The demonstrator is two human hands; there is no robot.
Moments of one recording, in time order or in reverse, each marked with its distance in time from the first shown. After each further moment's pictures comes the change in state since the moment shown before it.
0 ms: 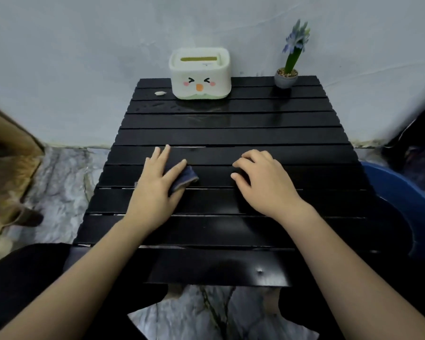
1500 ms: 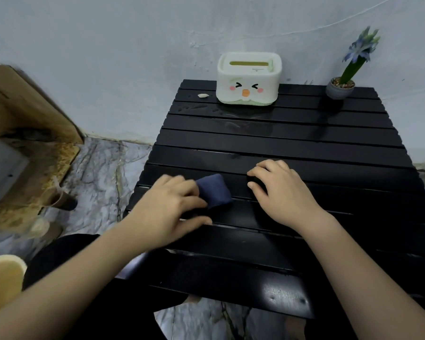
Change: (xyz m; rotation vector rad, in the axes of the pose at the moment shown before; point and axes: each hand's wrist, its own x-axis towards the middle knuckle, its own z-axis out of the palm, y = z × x) left_hand -0.025 -0.024 -0.063 0.052 -0.085 0.315; right_hand 0.037 -0.034 0.025 -0.009 -0.118 -0.099
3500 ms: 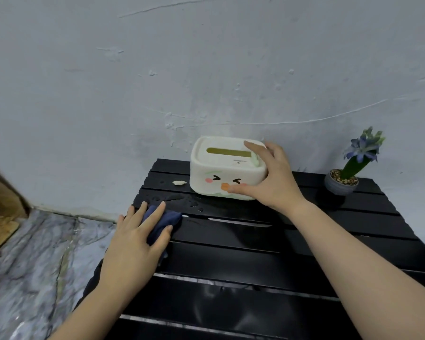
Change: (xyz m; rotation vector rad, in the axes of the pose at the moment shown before) left_hand 0.142 -0.131 0.068 -0.215 0.226 -0.754; right_hand 0.255 0.098 -0.029 0.485 0.327 0.043
